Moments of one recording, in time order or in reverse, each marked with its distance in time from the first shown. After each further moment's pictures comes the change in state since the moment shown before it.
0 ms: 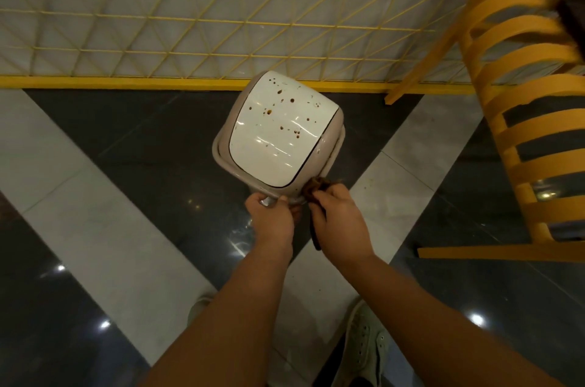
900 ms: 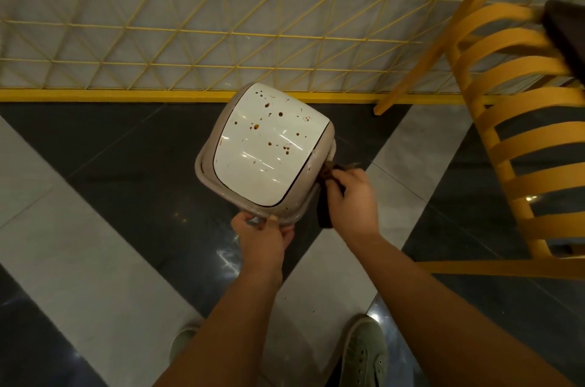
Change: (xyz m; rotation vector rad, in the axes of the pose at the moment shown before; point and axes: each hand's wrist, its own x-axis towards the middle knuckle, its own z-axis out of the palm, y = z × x) left_hand 0.010 0.001 0.001 -0.114 -0.054 -0.018; right_hand 0.058 0.023 -0.016 0.138 0.193 0.201
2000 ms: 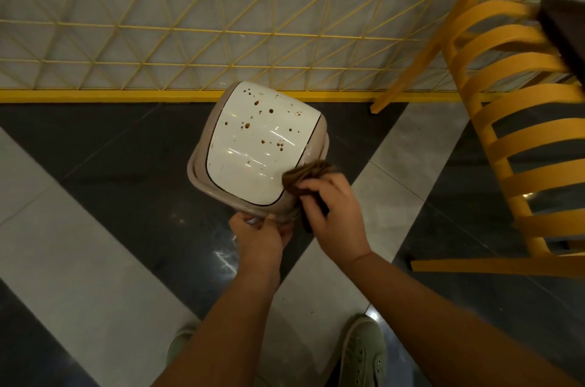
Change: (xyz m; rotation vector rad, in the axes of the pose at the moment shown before) left_hand 0.003 -0.003 0.002 0.018 -0.029 0.057; right_hand -0.028 -0.009 0.002 0.167 0.029 -0.407
